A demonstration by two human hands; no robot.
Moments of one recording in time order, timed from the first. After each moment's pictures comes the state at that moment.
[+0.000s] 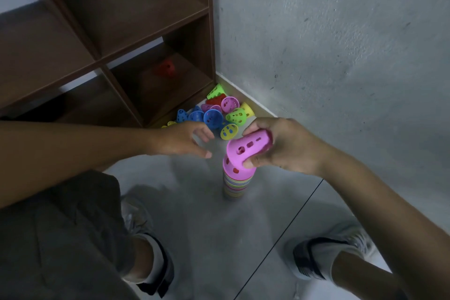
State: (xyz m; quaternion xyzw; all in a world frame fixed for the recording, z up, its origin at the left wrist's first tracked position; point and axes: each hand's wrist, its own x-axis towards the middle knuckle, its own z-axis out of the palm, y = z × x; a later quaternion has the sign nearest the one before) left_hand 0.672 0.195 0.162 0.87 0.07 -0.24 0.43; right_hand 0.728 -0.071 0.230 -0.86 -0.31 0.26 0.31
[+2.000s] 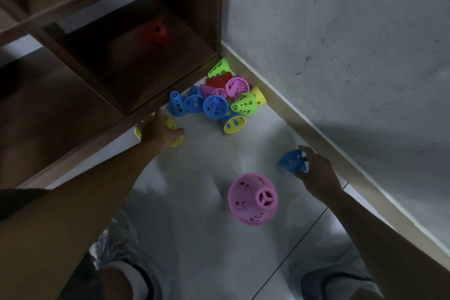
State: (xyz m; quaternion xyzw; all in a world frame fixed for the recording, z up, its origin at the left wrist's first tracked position) left_hand 0.737 0.288 -0.056 0.85 0.42 -0.12 0.30; right_hand 0.816 -0.141 -0.038 -0.94 -0.10 0.22 0.23
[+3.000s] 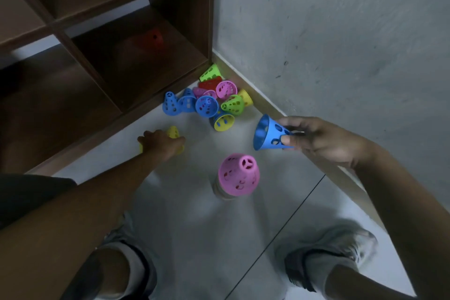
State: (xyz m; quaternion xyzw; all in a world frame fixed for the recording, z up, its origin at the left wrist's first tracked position) left_hand 0.706 0.233 -0.020 0.85 0.43 -0.21 0.21; right_hand 0.826 -0.109 0.147 -0.74 -0.20 0.45 0.46
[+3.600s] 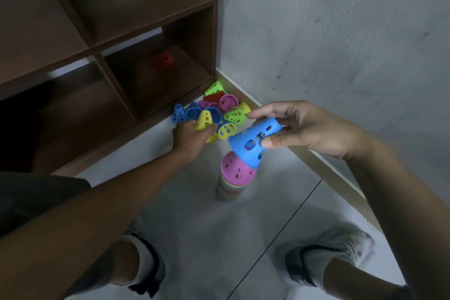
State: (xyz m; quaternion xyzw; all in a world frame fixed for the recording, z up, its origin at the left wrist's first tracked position) left_hand 0.704 0.167 0.064 0.79 0.34 0.04 0.50; right_hand 0.774 -0.082 0.239 -0.73 -0.30 0.40 0.46
